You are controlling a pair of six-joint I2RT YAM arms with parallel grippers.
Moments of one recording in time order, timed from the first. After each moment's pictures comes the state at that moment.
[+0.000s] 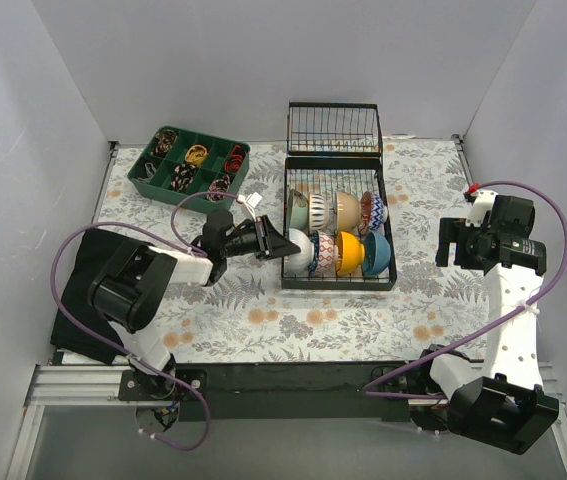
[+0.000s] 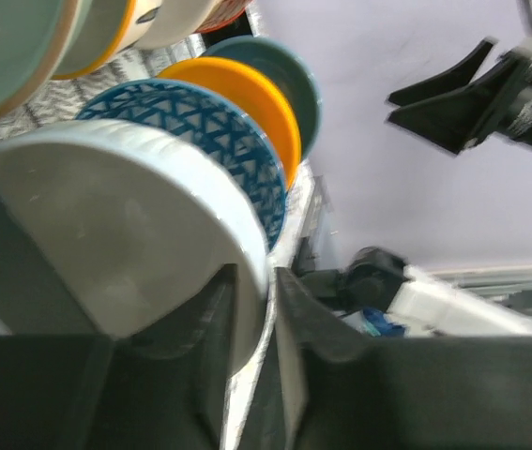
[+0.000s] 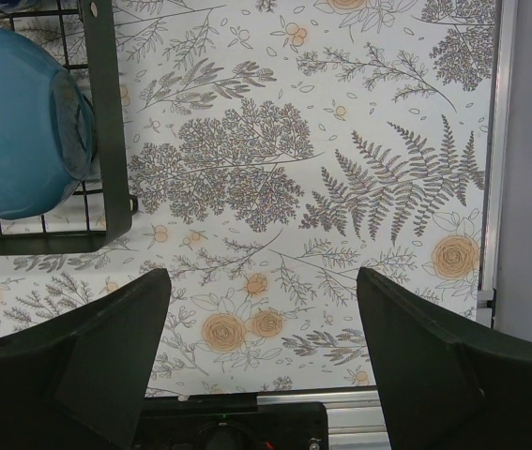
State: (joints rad) left arm -0.48 1.74 0.68 0.89 0.77 -1.03; right arm -0.27 1.00 1.03 -0.95 -0.16 -0.19
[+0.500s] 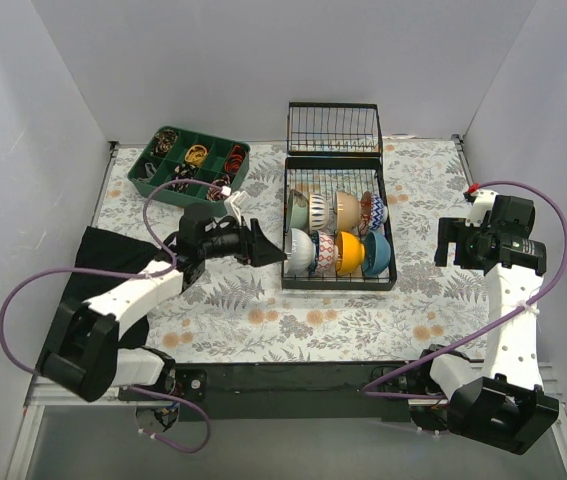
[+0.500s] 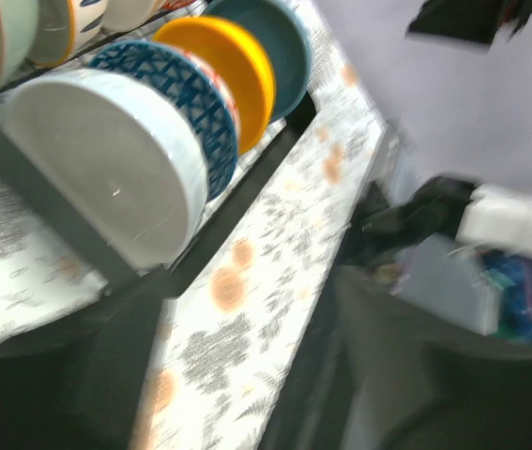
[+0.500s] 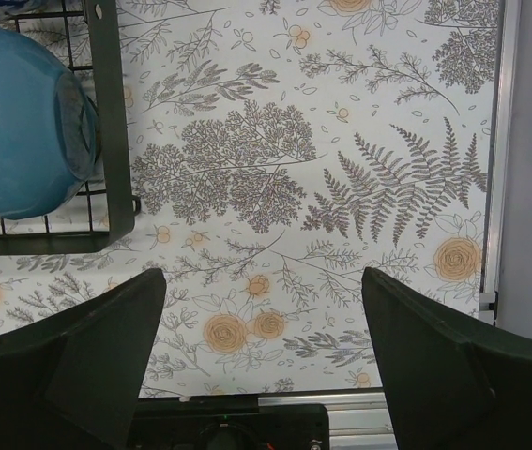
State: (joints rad) left arm -0.45 1.32 0.68 0.33 0.77 -0.62; right arm -0.27 1.00 1.03 -0.95 -0.17 -0.19
